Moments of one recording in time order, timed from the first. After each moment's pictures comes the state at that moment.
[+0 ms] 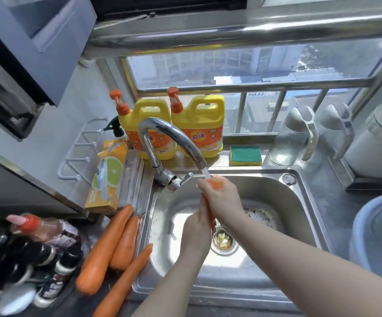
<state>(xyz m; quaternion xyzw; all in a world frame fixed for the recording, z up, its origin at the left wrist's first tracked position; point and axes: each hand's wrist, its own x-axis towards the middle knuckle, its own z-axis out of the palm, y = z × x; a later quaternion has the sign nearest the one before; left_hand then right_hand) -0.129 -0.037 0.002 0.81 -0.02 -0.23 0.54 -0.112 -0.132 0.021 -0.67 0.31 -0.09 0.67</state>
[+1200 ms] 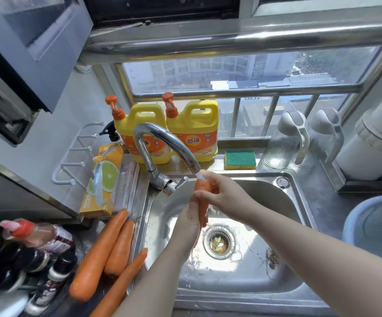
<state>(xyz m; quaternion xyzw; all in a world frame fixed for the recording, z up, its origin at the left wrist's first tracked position) -0.107 -0.033 -0.004 0.72 -0.02 -0.29 0.63 -0.118 -0.177 0.043 -0.82 0.08 0.02 0.57</state>
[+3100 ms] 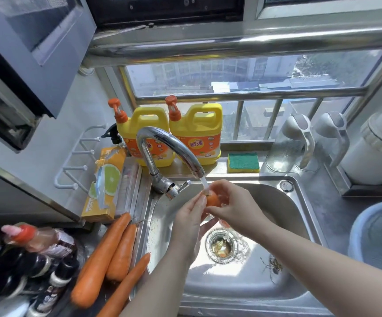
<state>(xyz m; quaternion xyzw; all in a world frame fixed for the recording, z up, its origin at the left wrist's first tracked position) -0.104 -0.036 0.028 0.59 0.06 -0.31 0.74 -0.138 -0.172 0.039 -0.85 0.14 -0.05 0.51</state>
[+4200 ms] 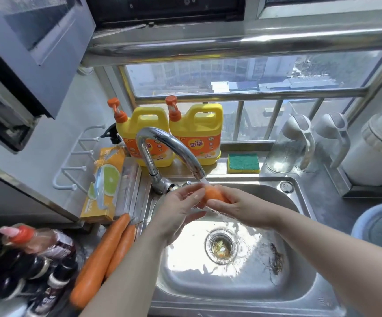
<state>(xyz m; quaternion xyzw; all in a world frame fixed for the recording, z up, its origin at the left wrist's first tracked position) -0.065 -0.017 0.059 0.61 -0.01 -0.38 0.70 -0.129 -0.201 0.045 -0.80 0.04 0.16 0.57</state>
